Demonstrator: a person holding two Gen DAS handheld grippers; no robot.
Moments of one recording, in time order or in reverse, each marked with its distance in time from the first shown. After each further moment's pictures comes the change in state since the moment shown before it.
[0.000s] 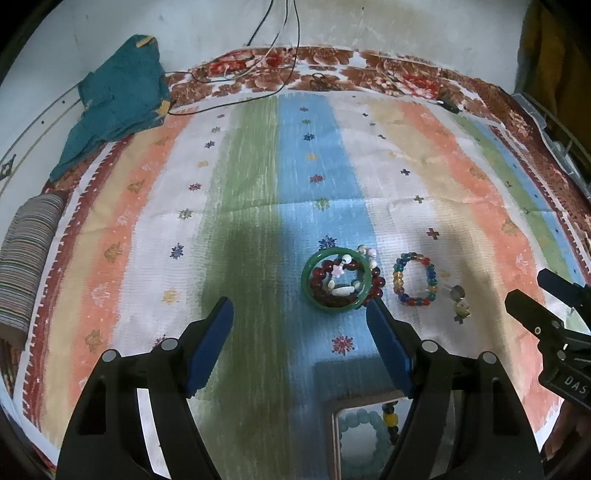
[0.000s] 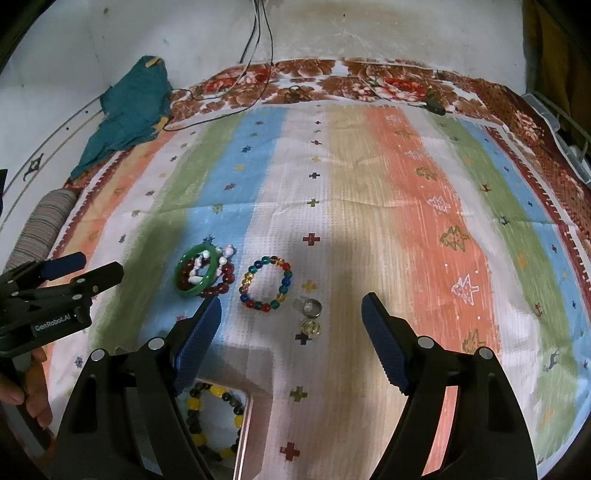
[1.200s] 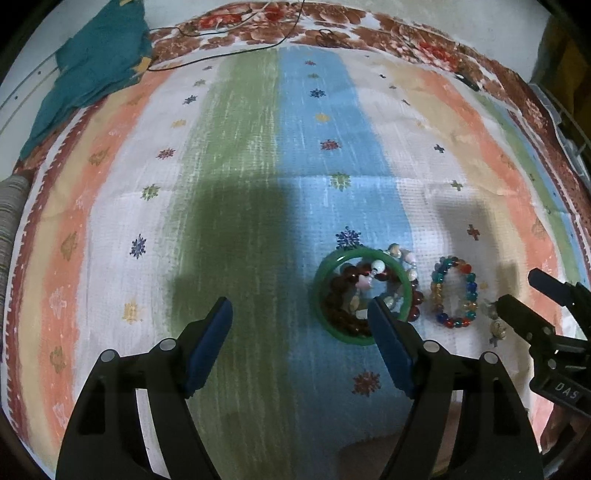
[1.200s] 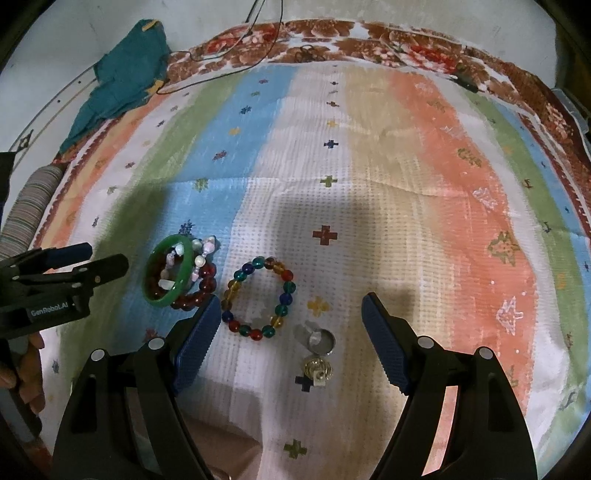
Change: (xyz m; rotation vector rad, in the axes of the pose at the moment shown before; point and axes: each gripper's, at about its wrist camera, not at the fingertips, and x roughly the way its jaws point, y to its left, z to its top) left arm 0.081 0.017 0.023 -0.027 0.153 -0.051; right arm 0.080 0.005 0.021 -0.043 0.139 0.022
